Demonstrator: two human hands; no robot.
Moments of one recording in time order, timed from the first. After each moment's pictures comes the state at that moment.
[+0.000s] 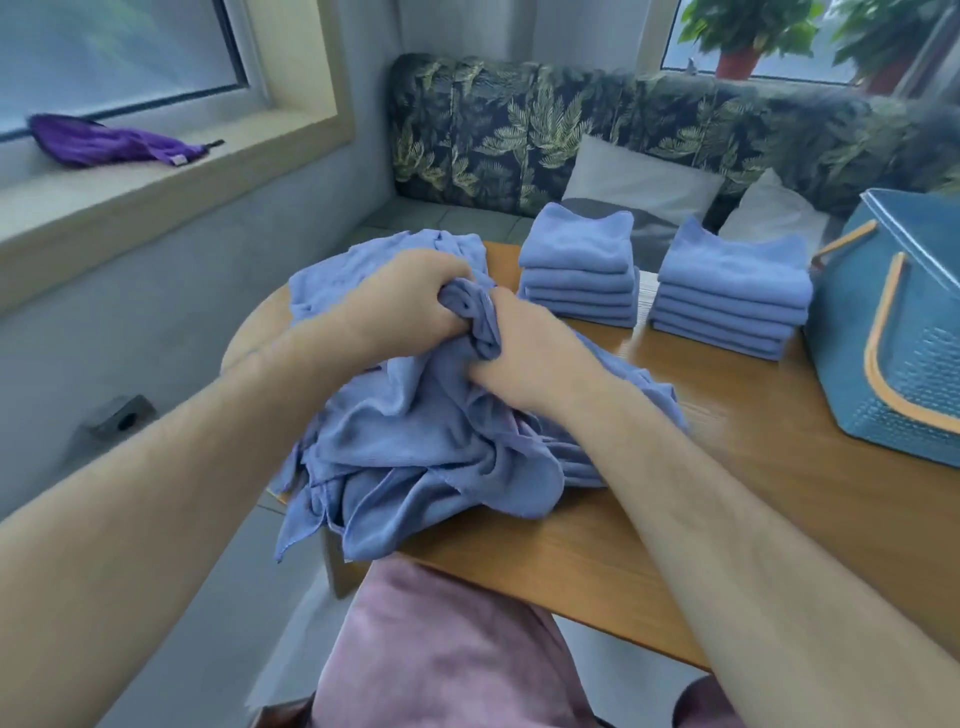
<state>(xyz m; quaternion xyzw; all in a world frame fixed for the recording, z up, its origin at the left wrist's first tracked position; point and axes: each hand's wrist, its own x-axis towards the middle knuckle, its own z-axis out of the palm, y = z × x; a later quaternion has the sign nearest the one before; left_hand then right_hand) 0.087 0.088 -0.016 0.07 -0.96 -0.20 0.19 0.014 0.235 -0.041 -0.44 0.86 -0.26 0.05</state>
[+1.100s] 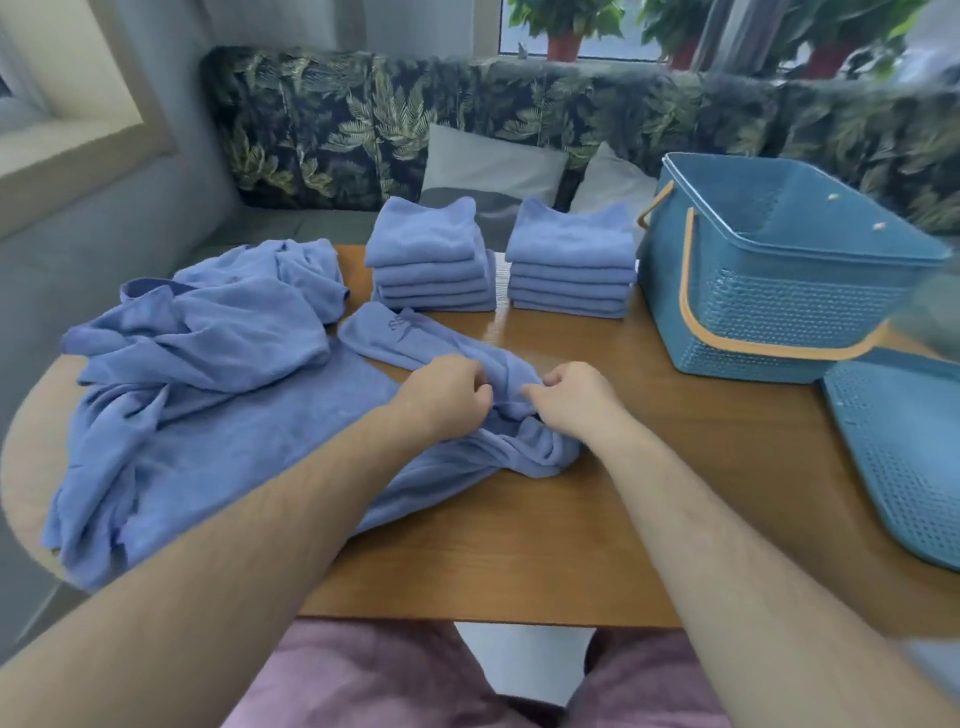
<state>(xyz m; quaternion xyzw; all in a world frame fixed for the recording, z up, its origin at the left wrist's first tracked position) -0.020 0.218 -0.118 0.06 -0.97 -0.22 0.00 -0.074 0.383 -0.118 -0.06 0.94 -0.32 0.12</state>
